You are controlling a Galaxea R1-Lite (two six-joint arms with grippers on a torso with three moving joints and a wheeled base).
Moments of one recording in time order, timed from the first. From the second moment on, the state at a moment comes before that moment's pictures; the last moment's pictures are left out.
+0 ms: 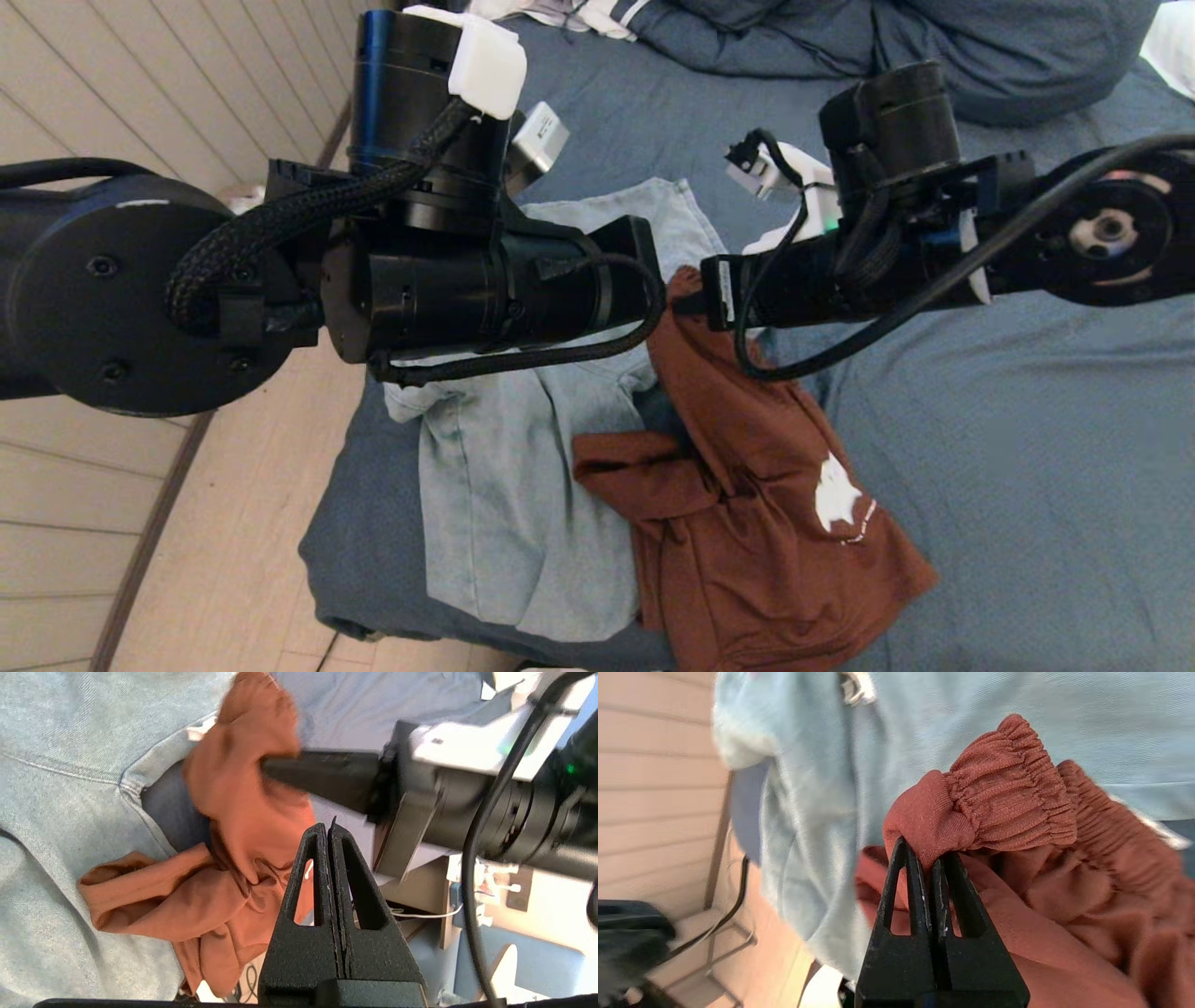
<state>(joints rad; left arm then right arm) -0.88 1.74 -1.47 -0.02 -0.02 -0.56 0.56 1.77 -1.60 0.27 0.12 0.18</state>
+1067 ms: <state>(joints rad) -0.87 1.82 -1.48 -0.02 -0.02 -0.56 0.52 1.69 -1.55 0.27 0.10 0.18</state>
